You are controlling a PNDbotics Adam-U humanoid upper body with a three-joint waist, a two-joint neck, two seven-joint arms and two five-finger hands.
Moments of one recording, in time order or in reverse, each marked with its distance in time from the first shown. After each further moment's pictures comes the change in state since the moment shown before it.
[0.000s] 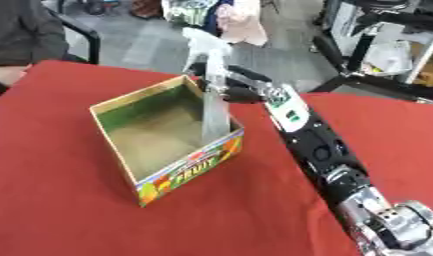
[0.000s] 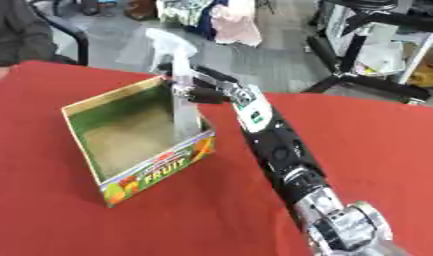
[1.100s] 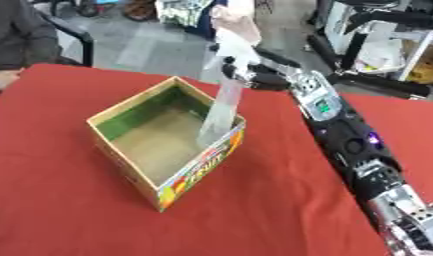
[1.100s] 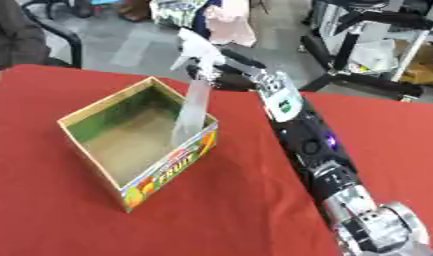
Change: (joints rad) left arm 0.025 -0.001 -0.001 -0.006 -0.010 0.002 -0.008; right arm -0.051 0.009 0.065 -0.098 -0.106 -0.023 0.098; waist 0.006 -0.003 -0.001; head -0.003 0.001
